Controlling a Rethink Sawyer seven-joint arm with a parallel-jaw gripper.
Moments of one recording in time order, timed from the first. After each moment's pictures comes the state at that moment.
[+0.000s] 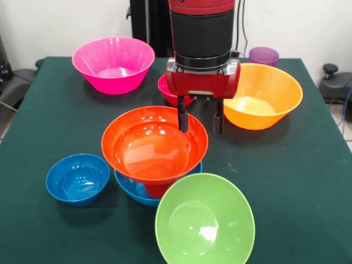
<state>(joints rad) -0.44 -0.60 0.38 1.41 -0.34 0.67 2.03</state>
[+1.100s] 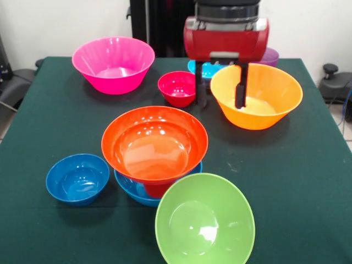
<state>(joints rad) -0.39 -0.73 0.37 1.44 -0.32 0.67 2.03</state>
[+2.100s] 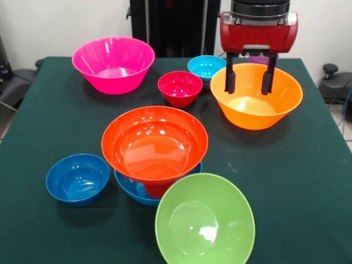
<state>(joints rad) -0.30 -0.75 0.32 1.54 -0.30 0.66 2.03</state>
